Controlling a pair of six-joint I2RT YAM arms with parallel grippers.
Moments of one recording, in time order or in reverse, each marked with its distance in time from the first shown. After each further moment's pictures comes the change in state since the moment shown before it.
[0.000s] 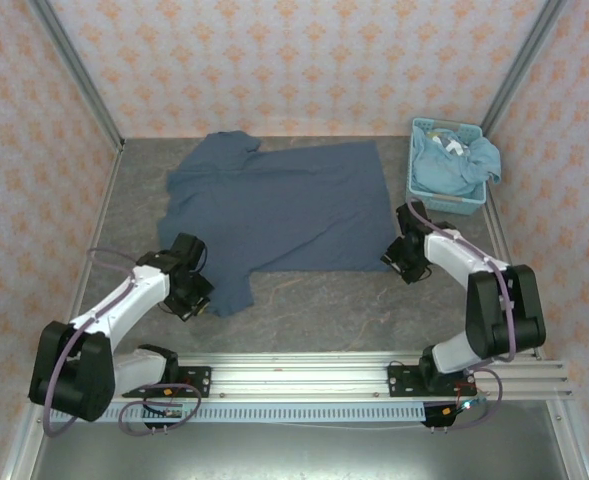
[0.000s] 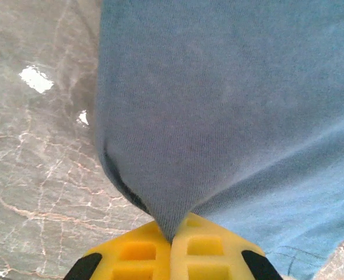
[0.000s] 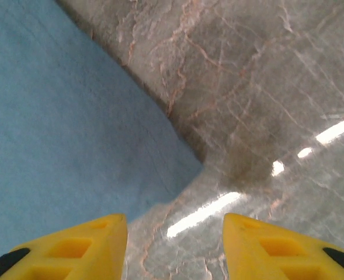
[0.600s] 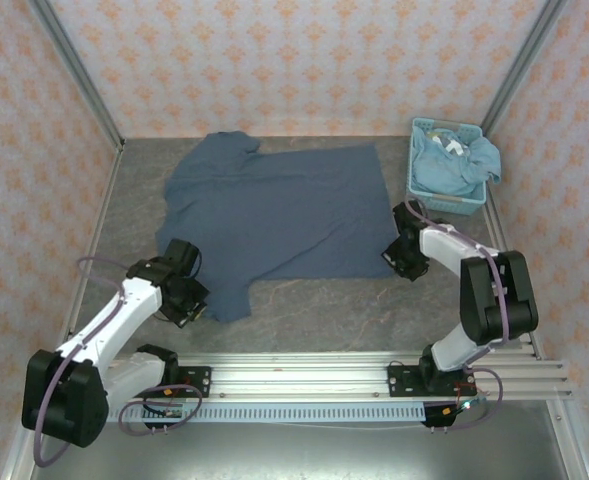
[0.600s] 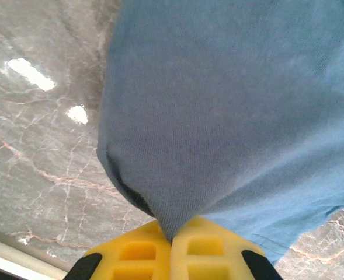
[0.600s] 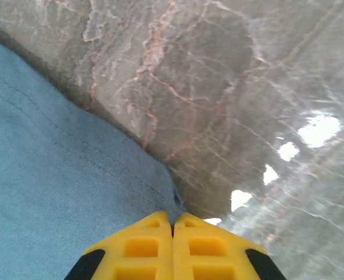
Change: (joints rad) left arm -0.002 -0.136 -0.016 -0.086 0.016 -0.041; right arm 0.000 0.054 0.021 -0.012 0.079 0.076
